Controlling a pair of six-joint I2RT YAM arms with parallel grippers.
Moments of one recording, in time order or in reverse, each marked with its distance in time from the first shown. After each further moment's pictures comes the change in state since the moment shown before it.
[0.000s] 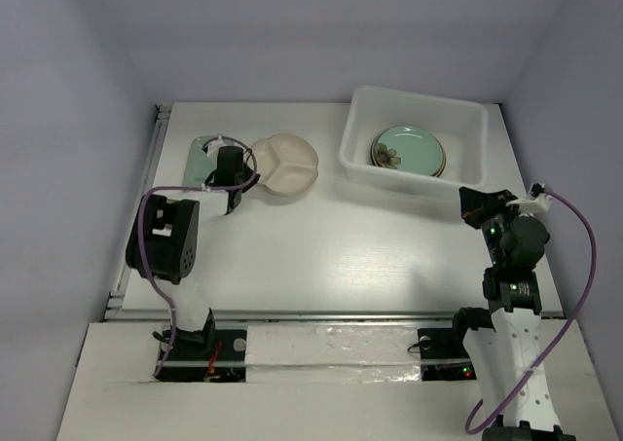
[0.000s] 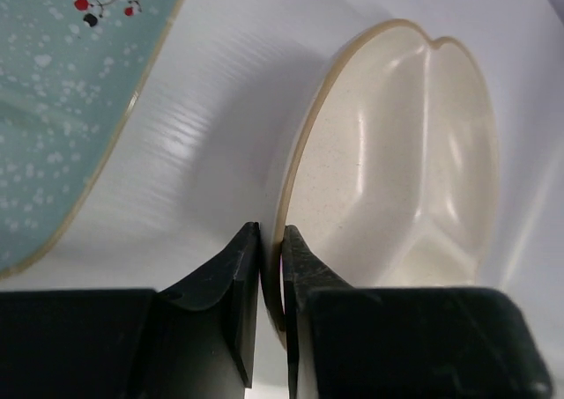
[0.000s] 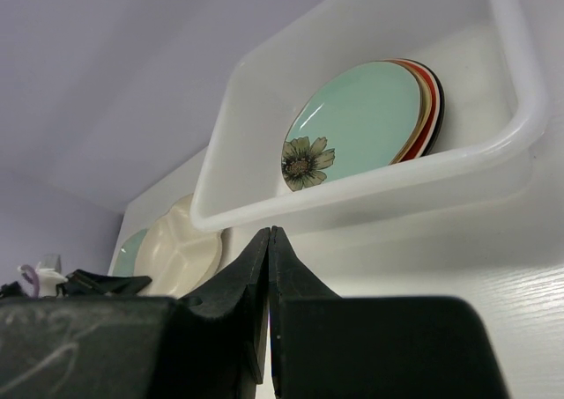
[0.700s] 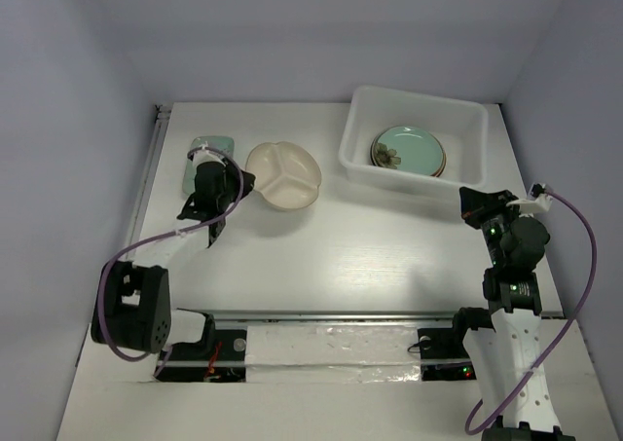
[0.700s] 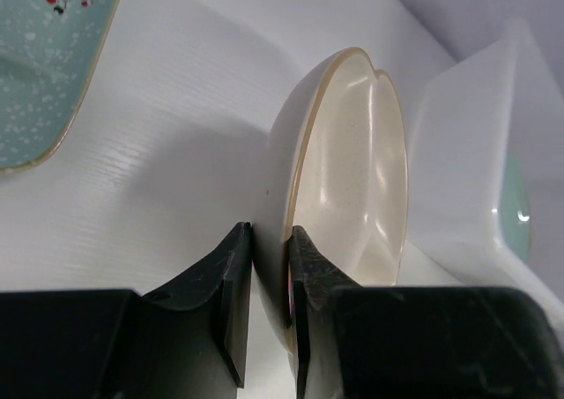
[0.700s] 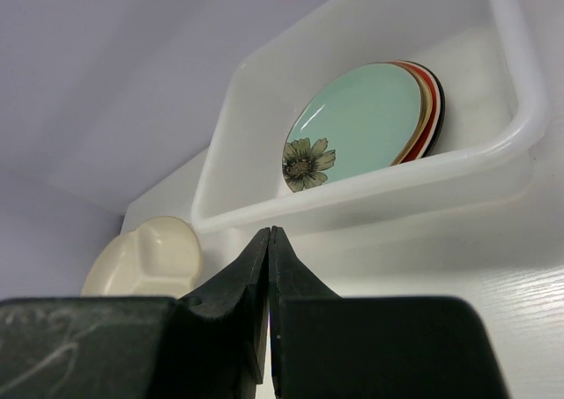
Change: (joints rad) left arm 0.008 -0.459 -0.260 -0.004 0.140 0.029; right arm 0.000 -0.006 0.000 0.000 0.001 0.000
